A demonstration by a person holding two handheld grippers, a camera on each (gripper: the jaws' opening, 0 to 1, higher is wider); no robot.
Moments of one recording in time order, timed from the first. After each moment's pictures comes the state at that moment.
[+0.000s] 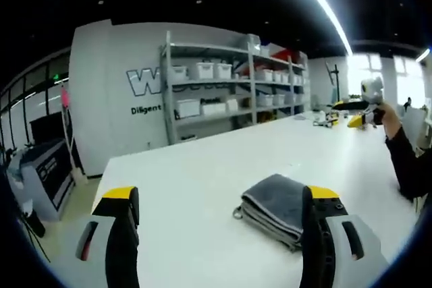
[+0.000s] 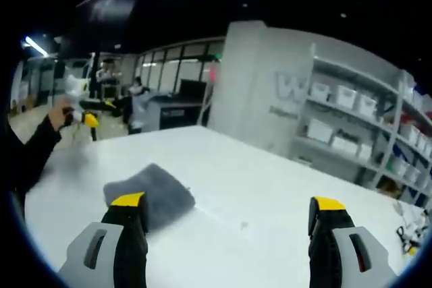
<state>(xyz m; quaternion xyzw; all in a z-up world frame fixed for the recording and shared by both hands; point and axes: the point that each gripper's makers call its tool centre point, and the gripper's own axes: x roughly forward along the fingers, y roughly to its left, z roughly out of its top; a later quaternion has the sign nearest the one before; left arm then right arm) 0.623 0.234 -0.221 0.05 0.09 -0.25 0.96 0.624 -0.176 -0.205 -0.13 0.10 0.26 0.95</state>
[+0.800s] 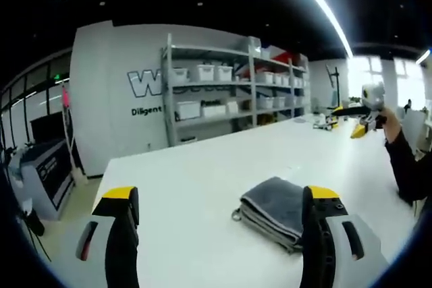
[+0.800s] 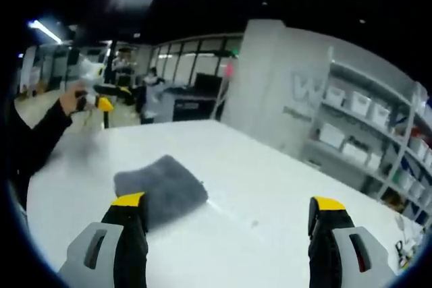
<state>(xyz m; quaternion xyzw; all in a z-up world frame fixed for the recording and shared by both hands) 0.623 0.236 -0.216 0.05 0.09 -0.25 0.96 0.612 -0.152 -0.216 -0.17 0.11 0.30 0.93</state>
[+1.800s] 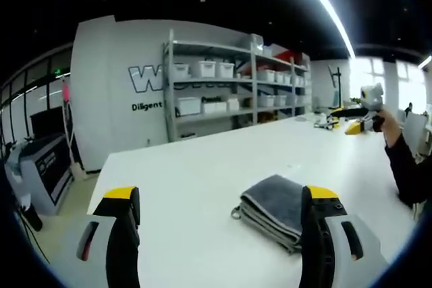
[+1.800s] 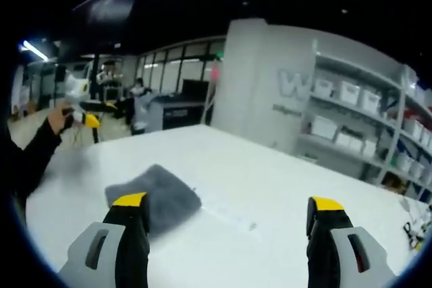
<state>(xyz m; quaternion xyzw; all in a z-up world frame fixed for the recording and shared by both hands) 0.629 0.232 -0.225 0.04 0.10 -0.25 0.96 0.634 -0.160 -0.217 -0.12 0.11 0.27 0.95</state>
